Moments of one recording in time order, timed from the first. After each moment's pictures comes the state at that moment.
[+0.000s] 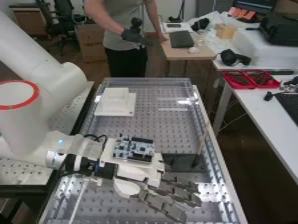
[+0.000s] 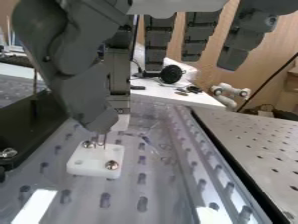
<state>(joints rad) 1.18 -2.19 -1.61 -2.71 -1.84 -1.03</state>
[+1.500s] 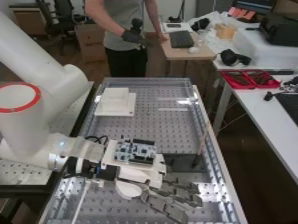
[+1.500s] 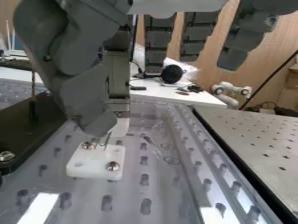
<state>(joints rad) 1.18 -2.21 -1.60 -2.71 -1.84 -1.00</state>
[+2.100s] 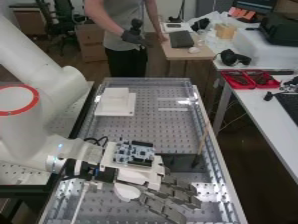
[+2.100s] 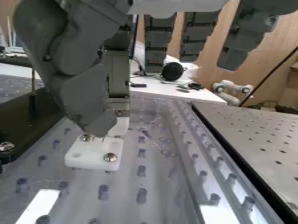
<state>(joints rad) 1.17 -2.21 -1.59 -2.72 -1.86 -1.01</state>
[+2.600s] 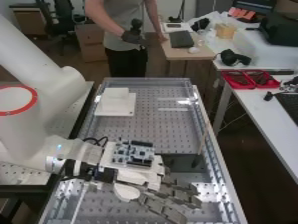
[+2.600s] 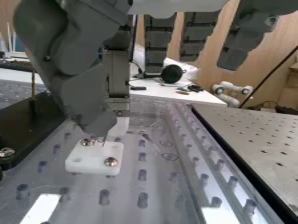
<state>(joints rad) 1.17 -2.21 -1.60 -2.70 -1.86 -0.99</state>
